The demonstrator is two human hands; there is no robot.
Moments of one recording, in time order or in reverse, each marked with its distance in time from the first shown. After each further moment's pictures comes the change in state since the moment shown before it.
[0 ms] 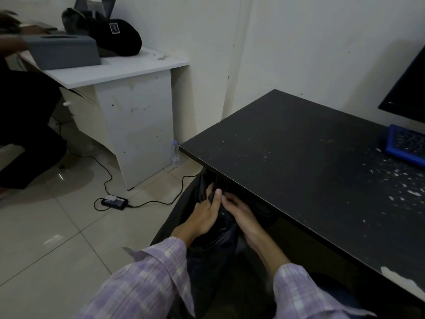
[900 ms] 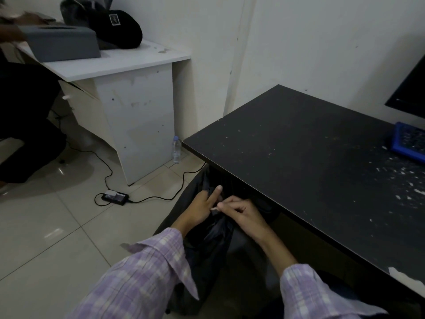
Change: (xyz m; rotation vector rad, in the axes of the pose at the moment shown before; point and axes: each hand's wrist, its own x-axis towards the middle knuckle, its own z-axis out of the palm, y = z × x) left_hand 0.018 -0.017 -0.011 -0.176 0.022 0.088; right_hand -0.002 0.004 -0.007 -0.230 -0.167 -0.287
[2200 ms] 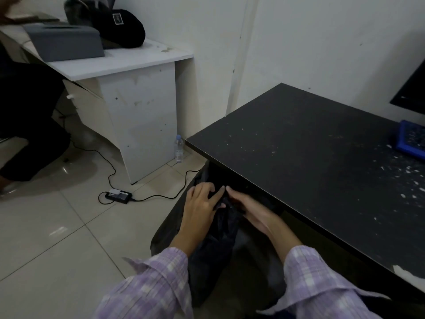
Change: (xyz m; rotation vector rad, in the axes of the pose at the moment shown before) left_hand -0.028 -0.020 0.006 0.998 0.539 0.541; right_hand 0.020 -0.015 -0.006 0.218 0.017 0.482
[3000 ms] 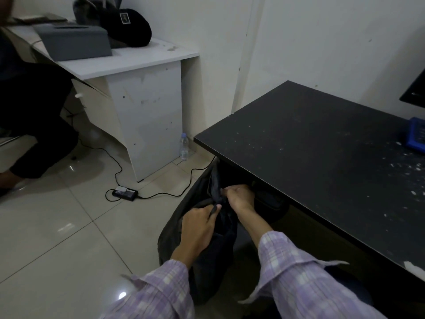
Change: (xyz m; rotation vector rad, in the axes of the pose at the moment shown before) left_hand -0.028 0.007 -0.025 -0.345 -0.244 -0.431; right_hand 0.043 0.005 0.043 -0.414 0.540 -0.114
